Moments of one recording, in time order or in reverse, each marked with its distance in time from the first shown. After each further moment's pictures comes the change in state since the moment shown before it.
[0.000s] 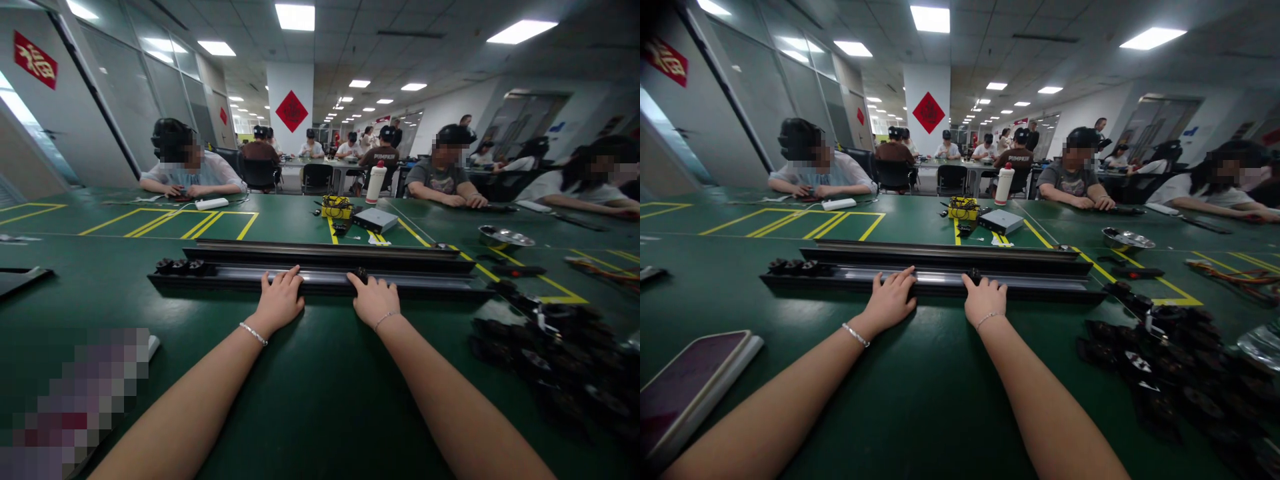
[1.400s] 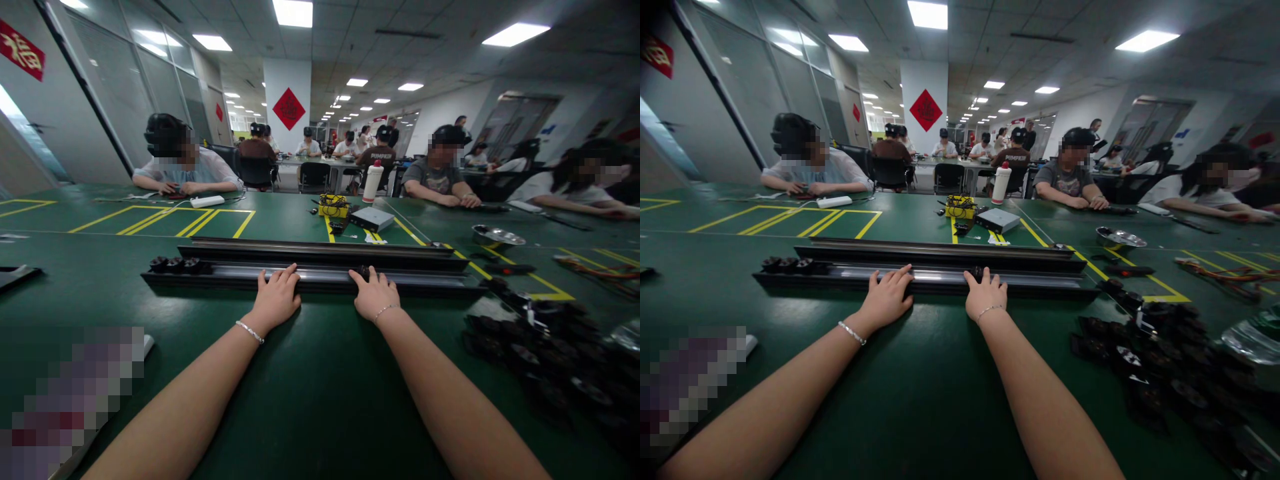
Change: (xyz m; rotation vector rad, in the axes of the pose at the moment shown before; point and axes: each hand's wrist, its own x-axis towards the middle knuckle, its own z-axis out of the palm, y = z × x) left_hand 0.000 -0.002 0.001 0.004 0.008 0.009; right_hand 0.008 0.010 -0.001 0.038 -0.072 0.050
